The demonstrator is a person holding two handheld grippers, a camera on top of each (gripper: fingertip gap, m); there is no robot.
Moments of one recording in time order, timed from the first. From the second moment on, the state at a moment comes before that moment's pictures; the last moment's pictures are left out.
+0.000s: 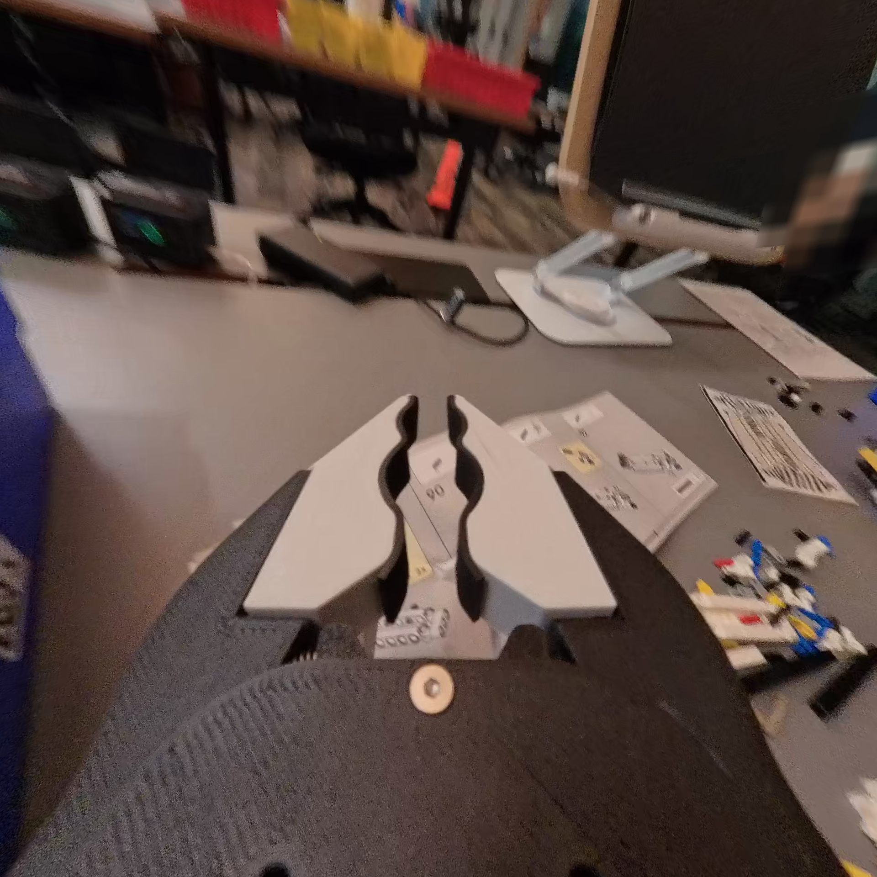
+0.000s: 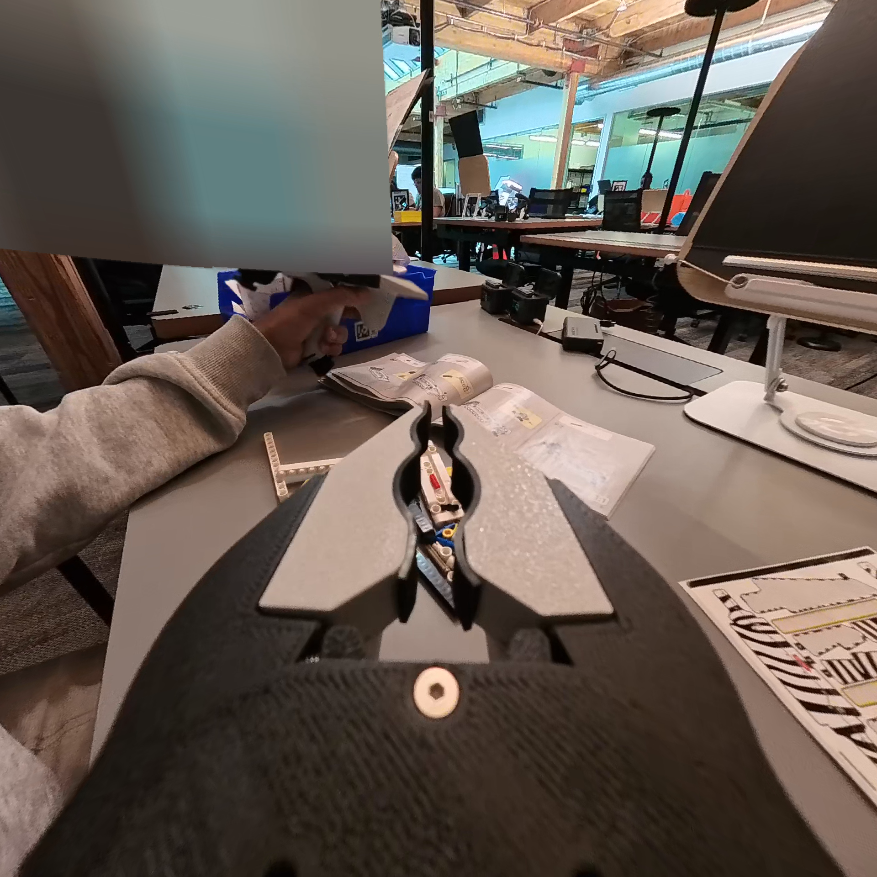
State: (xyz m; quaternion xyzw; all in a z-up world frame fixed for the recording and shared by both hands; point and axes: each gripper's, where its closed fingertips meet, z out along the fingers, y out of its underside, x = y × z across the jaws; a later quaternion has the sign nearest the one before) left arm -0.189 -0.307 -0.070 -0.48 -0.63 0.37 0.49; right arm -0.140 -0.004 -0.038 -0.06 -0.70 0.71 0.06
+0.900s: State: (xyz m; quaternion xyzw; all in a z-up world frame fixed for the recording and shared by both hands) left arm -0.177 -0.349 -0.070 -0.39 -0.69 0.39 0.47; right arm -0.139 -0.005 -0.039 -0.06 -0.70 0.71 0.06
